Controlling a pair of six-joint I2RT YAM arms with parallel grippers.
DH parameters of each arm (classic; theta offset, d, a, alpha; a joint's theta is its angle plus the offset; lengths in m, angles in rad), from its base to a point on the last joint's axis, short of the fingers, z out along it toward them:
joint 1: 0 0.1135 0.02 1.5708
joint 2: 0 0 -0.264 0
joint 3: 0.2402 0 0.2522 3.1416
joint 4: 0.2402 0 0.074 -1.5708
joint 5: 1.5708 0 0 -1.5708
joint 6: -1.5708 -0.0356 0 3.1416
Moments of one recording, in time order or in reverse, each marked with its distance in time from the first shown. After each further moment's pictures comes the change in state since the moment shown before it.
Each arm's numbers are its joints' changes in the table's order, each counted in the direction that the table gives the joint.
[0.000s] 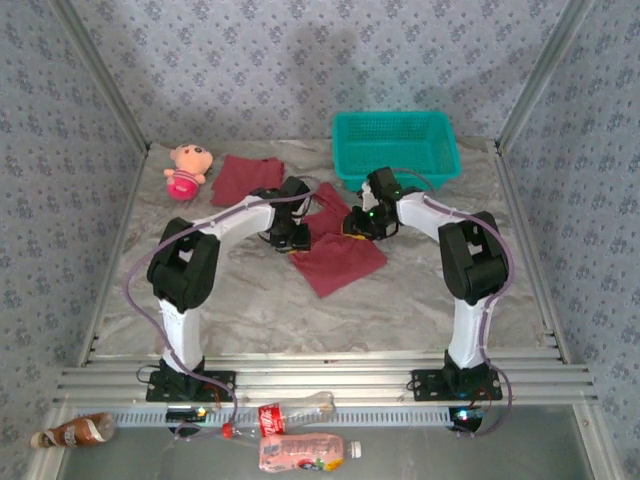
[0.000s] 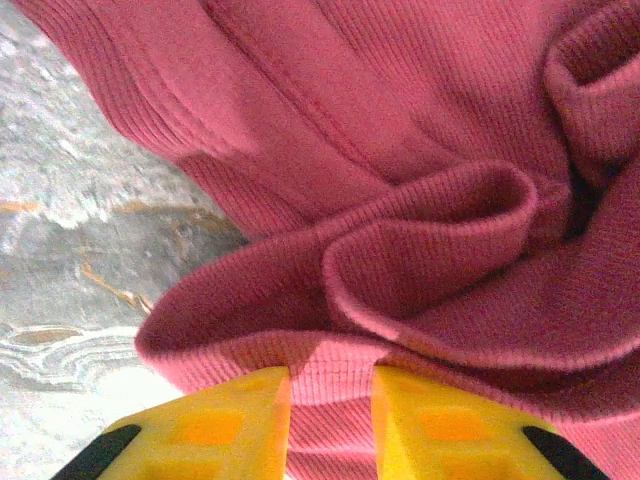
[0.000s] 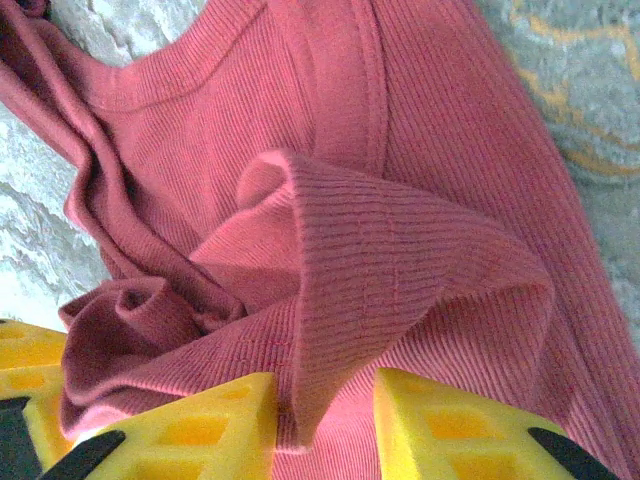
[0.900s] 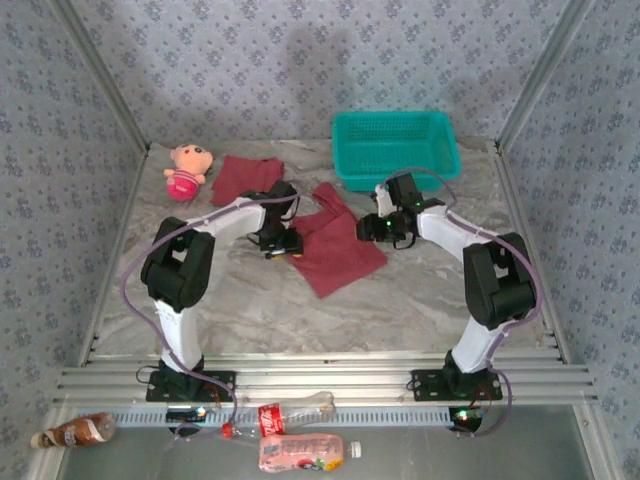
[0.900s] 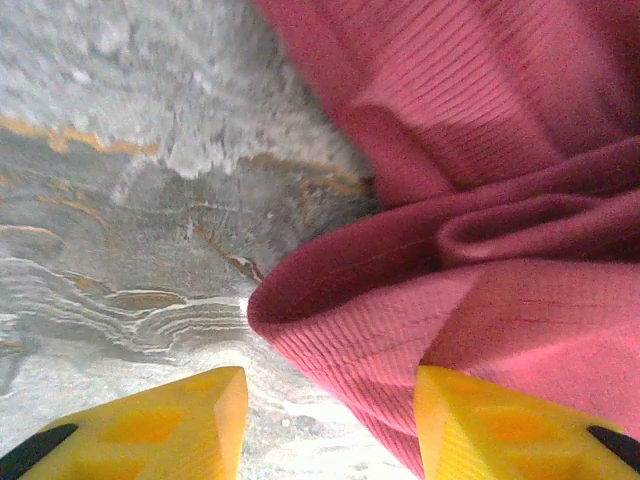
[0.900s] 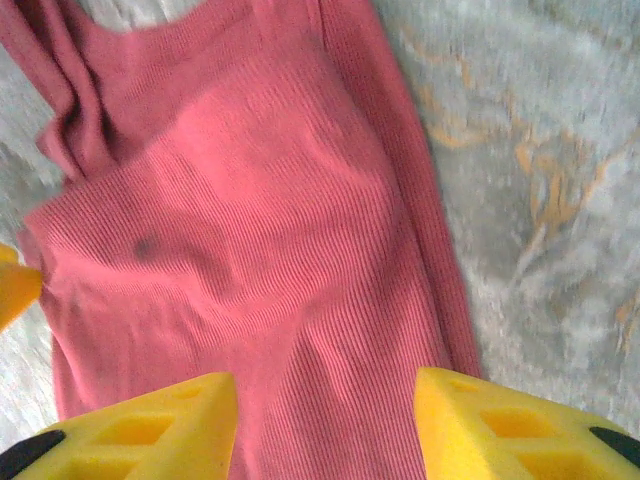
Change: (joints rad) left arm 0.056 0.028 -0.103 -0.016 0.029 0.014; right arm -0.053 0.235 -0.230 -0.046 0.090 0.227
